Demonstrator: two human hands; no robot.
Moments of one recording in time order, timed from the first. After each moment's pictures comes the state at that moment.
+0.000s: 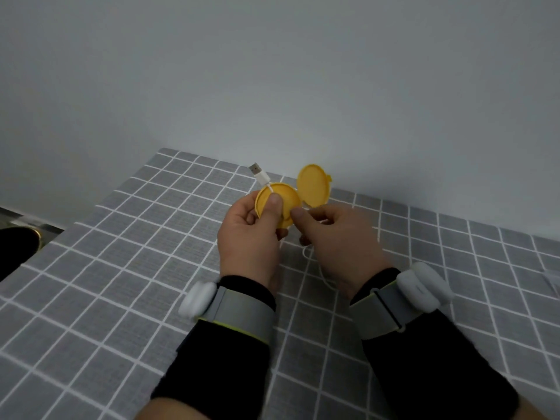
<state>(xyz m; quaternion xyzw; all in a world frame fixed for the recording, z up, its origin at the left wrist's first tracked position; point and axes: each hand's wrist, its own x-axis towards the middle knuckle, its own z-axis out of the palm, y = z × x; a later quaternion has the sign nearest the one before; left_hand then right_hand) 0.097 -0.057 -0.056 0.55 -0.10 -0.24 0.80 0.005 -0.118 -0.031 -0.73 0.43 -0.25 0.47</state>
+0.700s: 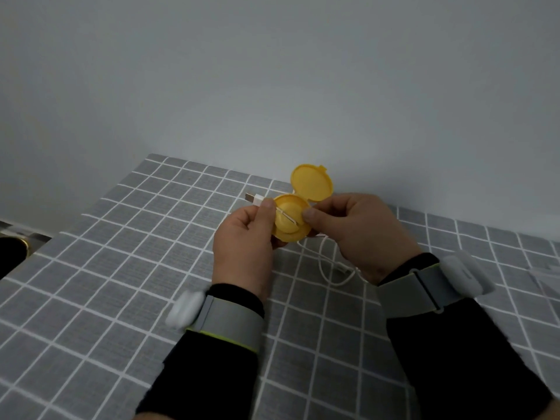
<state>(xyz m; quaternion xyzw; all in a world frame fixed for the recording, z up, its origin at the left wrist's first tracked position) 0.094 -0.056 -0.055 0.58 -0.16 -0.26 0.76 -0.020 -0.155 -0.021 -0.75 0.33 -0.26 0.51</state>
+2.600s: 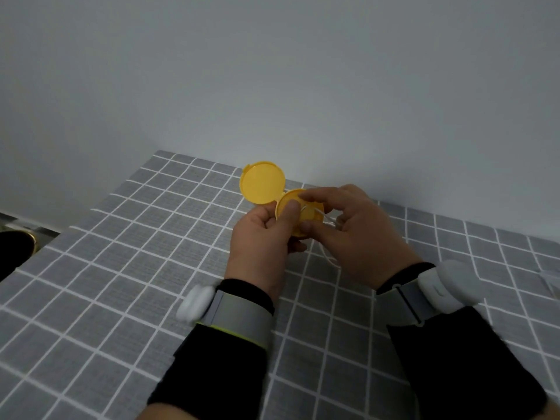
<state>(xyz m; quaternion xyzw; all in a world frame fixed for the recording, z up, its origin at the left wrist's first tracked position) 0.088 -0.053 -0.052 0.55 -0.21 -0.32 0.74 -0.017 -0.151 -0.031 -0.87 0.24 -0.29 0.31</state>
